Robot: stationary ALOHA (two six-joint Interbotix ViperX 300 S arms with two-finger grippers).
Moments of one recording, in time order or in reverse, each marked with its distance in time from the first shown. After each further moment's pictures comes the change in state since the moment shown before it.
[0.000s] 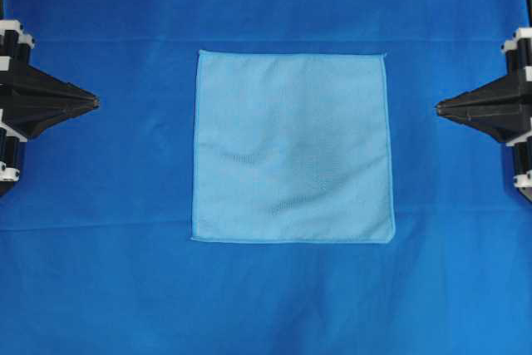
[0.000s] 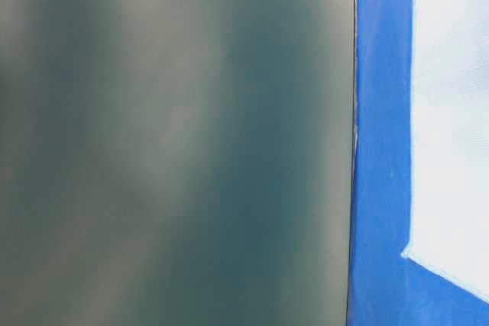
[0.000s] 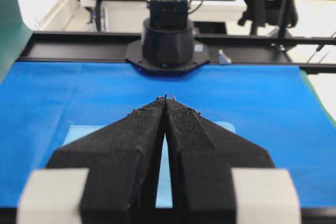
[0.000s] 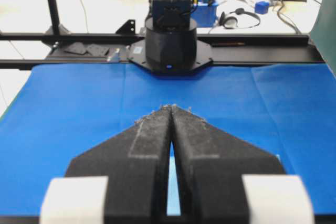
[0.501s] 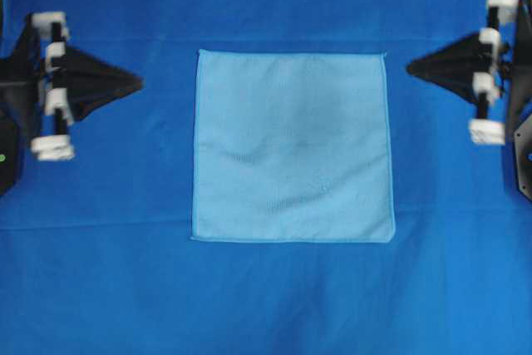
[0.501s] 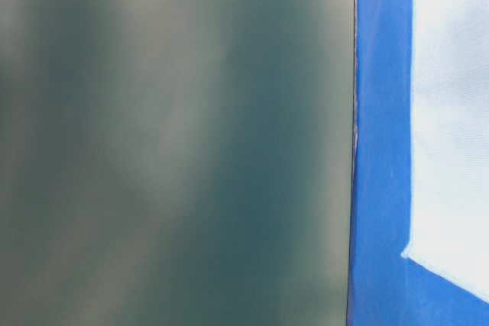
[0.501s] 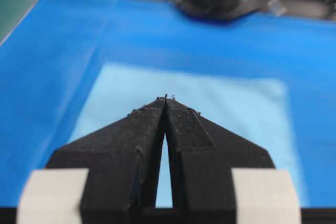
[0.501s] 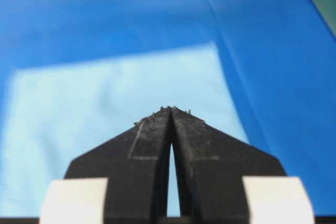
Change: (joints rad) left arm 0.129 0.261 -0.049 -0.038 -0.011 -0.023; right arm -0.238 0.183 -0.140 0.002 0.380 0.015
